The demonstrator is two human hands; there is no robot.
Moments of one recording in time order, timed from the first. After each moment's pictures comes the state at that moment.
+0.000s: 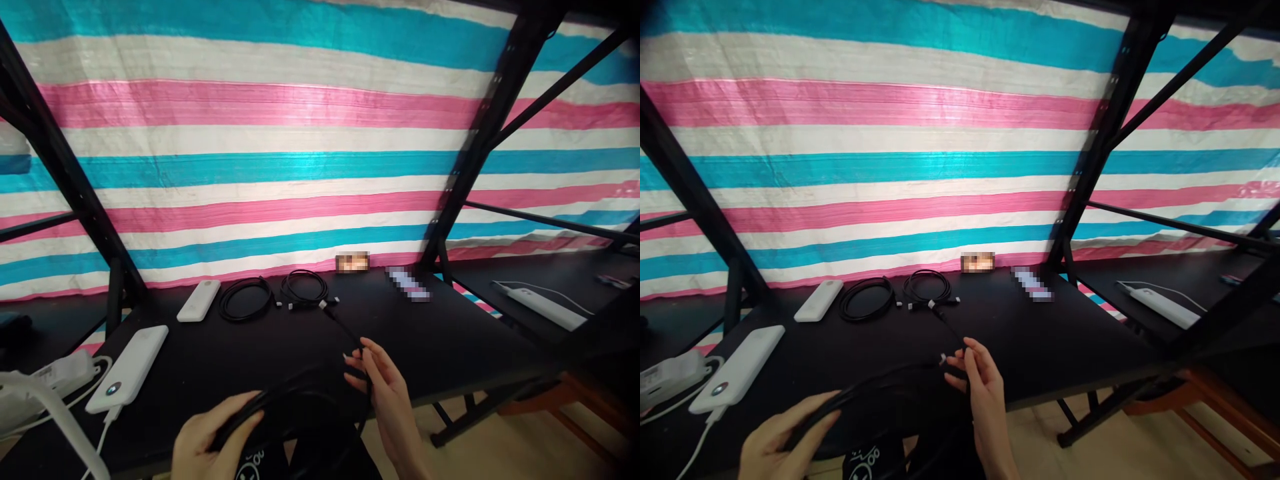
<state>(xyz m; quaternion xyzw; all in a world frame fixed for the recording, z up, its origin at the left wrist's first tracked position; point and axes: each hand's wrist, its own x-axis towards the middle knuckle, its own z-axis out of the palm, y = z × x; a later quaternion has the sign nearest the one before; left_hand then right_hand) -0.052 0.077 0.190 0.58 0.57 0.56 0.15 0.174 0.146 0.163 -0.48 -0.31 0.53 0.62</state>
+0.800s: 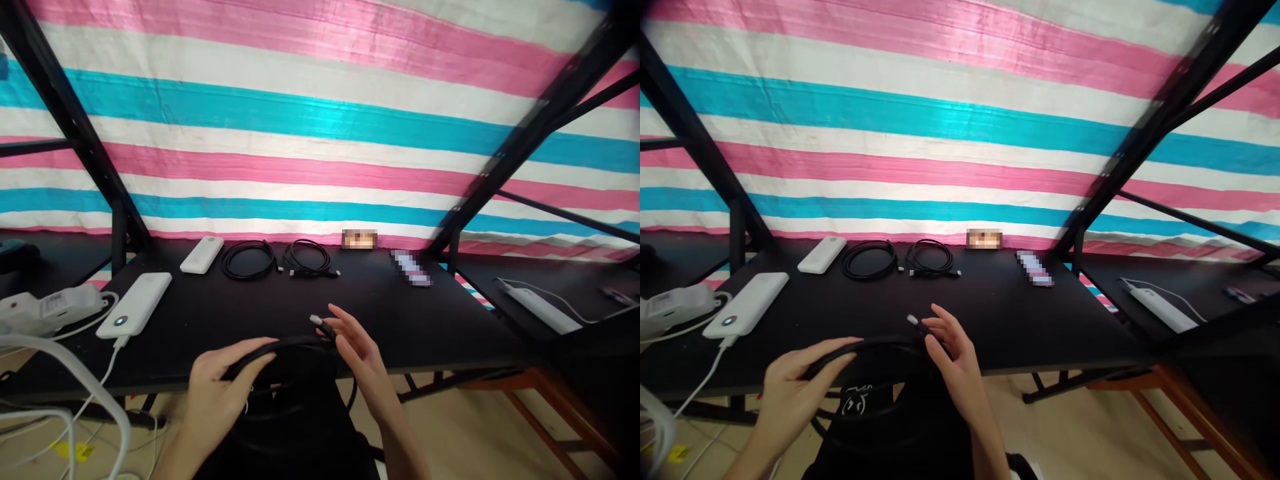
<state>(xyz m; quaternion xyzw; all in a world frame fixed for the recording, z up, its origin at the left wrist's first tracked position) -0.032 0.082 0.204 0.55 0.58 0.56 0.22 0.168 0.134 0.182 -0.41 -0.54 0.56 0.46</state>
